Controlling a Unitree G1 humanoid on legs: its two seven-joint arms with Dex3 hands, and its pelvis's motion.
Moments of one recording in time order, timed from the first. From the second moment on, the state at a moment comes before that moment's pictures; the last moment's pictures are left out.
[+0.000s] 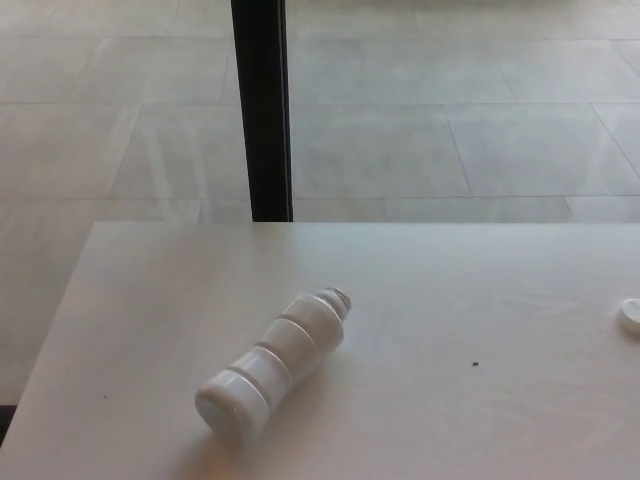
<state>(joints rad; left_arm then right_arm) 0.49 0.52 0.56 1.23 -0.16 -0.07 -0.25 0.15 -0.44 -0.70 1.22 0.20 -0.14 -0.01</state>
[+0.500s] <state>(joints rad) 0.48 0.56 0.47 1.25 -0.14 -0.10 -0.26 0.18 -0.44 -0.58 1.17 0.21 -0.18 0.04</state>
